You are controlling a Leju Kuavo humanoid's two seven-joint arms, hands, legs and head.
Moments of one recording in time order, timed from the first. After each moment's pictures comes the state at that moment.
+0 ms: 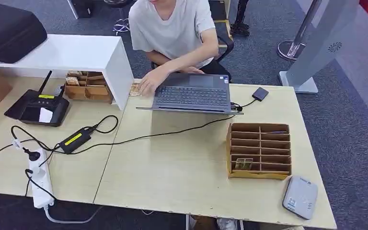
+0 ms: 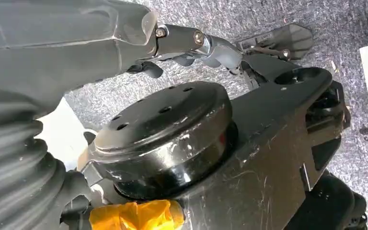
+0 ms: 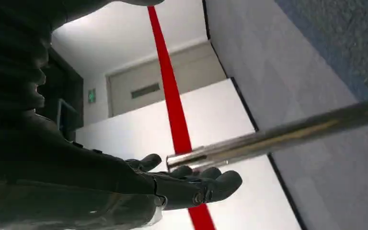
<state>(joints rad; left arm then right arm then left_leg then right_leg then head) -0.12 0.05 -1.38 -0.15 1.37 -0.10 -0.12 -0.67 -0.71 0.35 -0.25 1.15 0.40 0.50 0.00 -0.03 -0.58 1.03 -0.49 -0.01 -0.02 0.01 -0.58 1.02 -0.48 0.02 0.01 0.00</state>
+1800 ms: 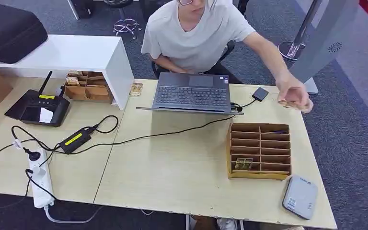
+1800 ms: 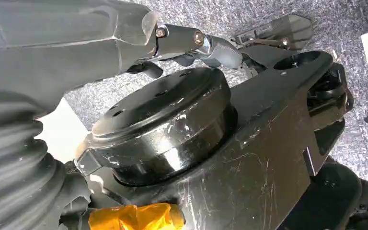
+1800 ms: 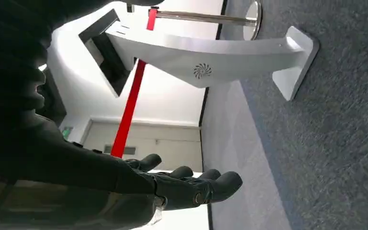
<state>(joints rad) -0.13 0.04 -1.43 -0.15 1.39 -0.11 -0.12 -0.14 -0.61 0.01 -0.24 1.03 0.43 0.43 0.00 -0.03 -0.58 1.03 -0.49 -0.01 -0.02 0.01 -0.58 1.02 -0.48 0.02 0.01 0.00</state>
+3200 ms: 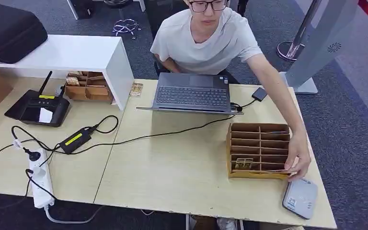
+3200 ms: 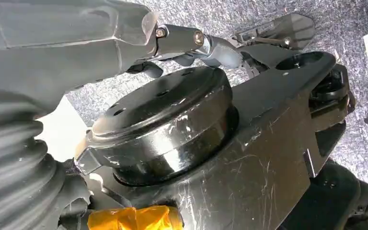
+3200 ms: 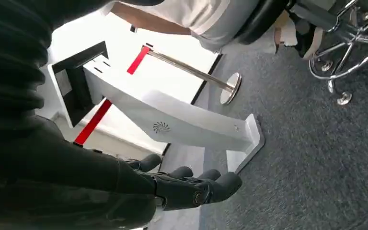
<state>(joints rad) -0.13 0.05 -1.43 -0.15 1.42 -0.11 -0.12 -0.04 -0.28 -0.06 -0.18 1.02 0.48 0.48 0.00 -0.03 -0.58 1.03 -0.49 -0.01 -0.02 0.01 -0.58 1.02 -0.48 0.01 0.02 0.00</state>
